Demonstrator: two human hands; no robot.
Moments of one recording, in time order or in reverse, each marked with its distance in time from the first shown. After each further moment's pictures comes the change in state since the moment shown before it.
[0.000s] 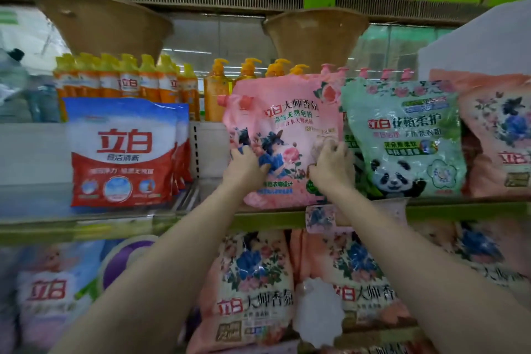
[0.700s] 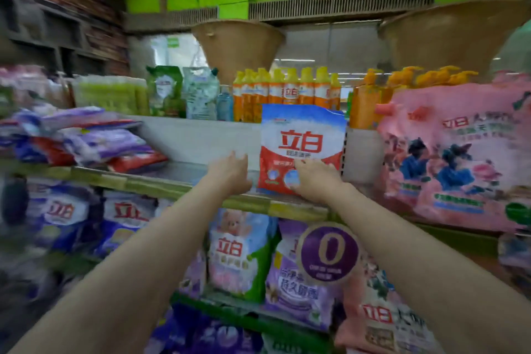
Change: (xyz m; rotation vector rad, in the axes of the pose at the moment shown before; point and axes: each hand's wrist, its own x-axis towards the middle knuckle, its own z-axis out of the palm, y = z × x) left_hand -0.100 -0.261 -0.207 0.633 0.021 -0.192; right_hand -0.114 -0.278 0.097 -0.256 -0.432 -0.717
